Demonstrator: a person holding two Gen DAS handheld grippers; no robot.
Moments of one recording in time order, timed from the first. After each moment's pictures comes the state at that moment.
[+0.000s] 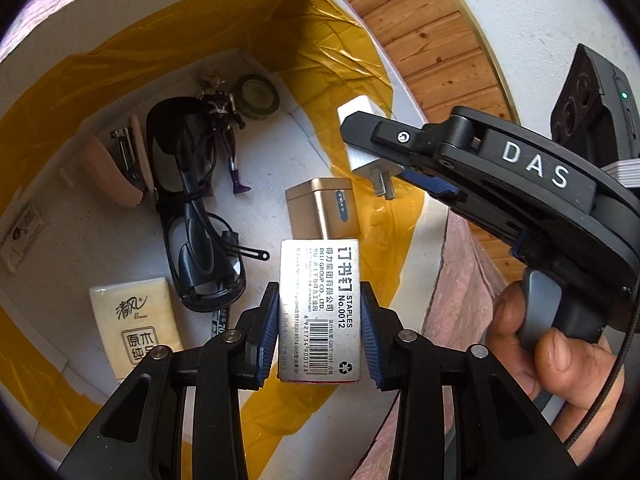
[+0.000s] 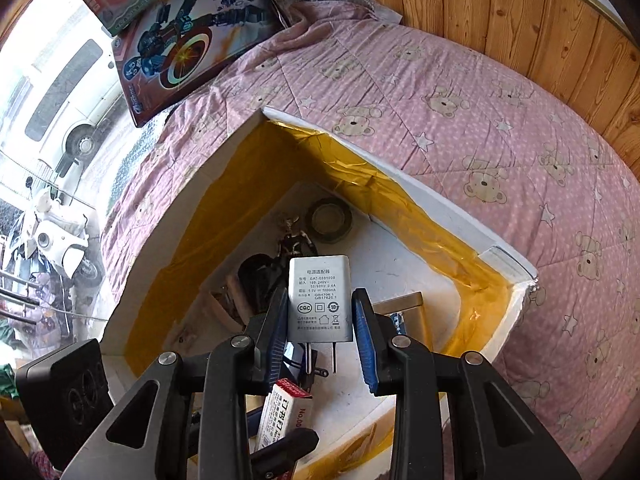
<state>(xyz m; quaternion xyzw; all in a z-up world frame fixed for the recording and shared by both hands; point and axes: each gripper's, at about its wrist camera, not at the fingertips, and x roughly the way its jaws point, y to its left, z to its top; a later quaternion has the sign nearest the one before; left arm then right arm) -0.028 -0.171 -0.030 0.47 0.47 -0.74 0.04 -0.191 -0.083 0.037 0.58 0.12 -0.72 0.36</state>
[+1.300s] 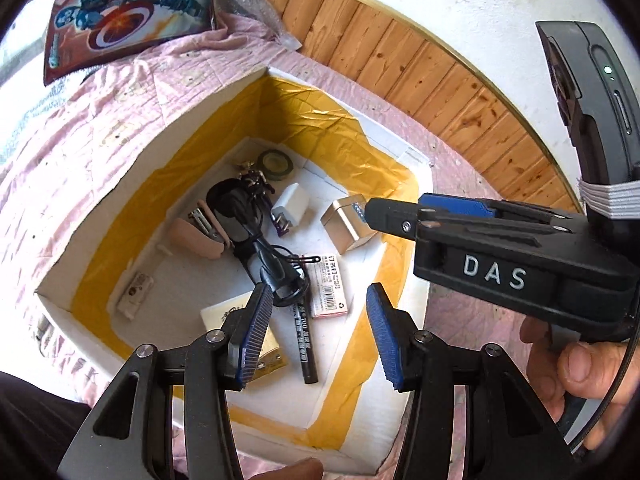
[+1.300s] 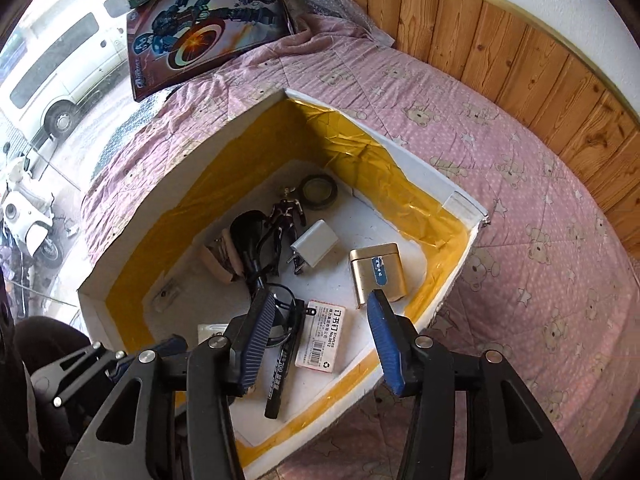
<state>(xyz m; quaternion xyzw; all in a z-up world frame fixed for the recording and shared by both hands) 0.032 -0.150 0.036 0.44 0.26 -0.86 0.09 -0.106 -0.053 0.072 0.50 0.20 -0.77 0.34</state>
